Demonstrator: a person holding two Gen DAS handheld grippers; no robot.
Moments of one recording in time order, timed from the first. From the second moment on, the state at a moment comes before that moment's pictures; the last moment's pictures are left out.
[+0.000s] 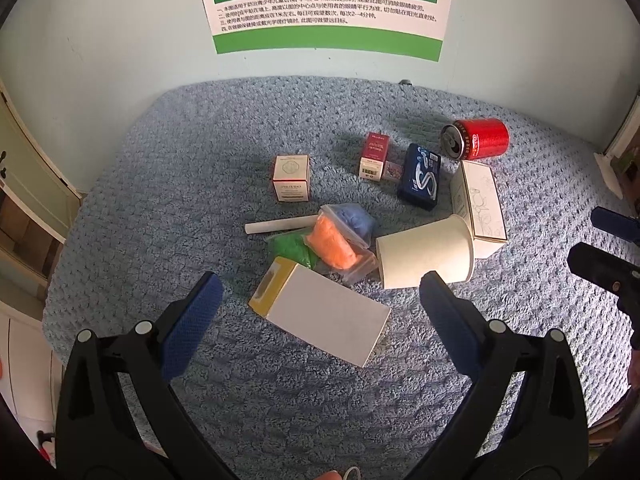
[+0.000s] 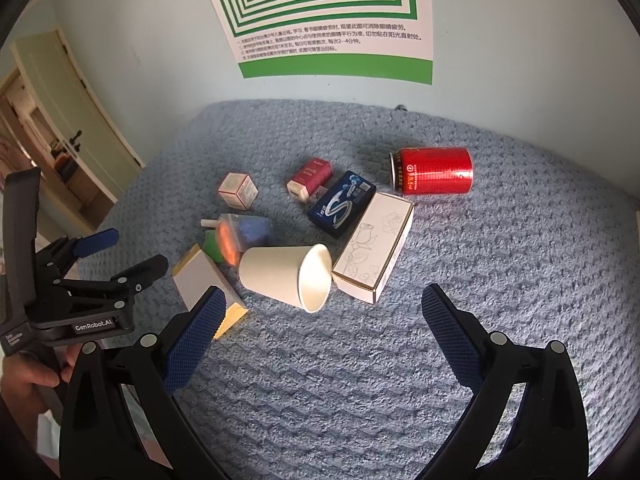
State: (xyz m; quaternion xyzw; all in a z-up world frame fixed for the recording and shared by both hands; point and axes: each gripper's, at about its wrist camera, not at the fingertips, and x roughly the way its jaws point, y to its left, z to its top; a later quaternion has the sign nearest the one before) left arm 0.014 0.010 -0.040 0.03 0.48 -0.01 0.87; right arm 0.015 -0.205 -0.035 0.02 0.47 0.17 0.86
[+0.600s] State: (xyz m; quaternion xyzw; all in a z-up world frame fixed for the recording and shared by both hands) left arm 0.053 -0.028 -0.077 0.06 0.52 -0.09 0.85; right arm 0.077 -0.228 -0.079 0.07 0.52 0.16 0.84
